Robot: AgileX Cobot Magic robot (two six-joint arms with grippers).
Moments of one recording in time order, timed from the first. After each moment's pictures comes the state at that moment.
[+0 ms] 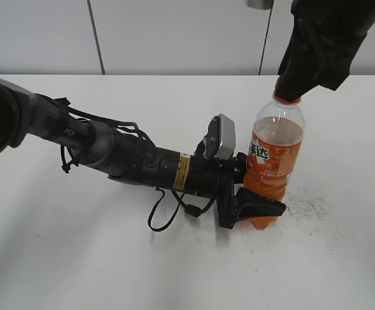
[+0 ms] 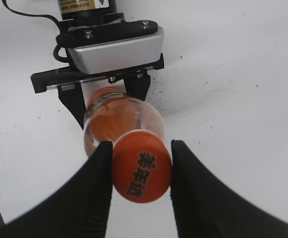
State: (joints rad) left arm -0.64 2.47 -1.41 1.26 -1.12 -0.60; right arm 0.45 1.62 -1.50 0.16 1.21 -0.92
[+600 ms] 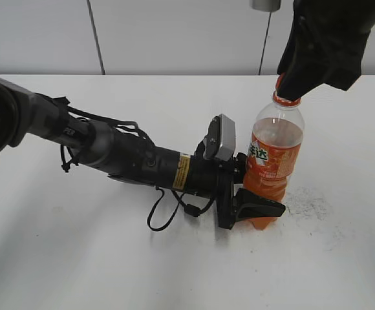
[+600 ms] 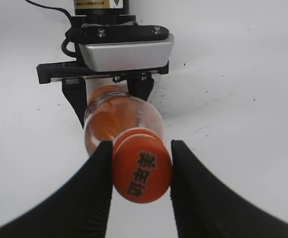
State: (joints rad) left arm -0.64 2.47 -1.41 1.27 -1.12 -0.59; right arm 0.45 1.61 -1.50 0.18 1.21 -1.03
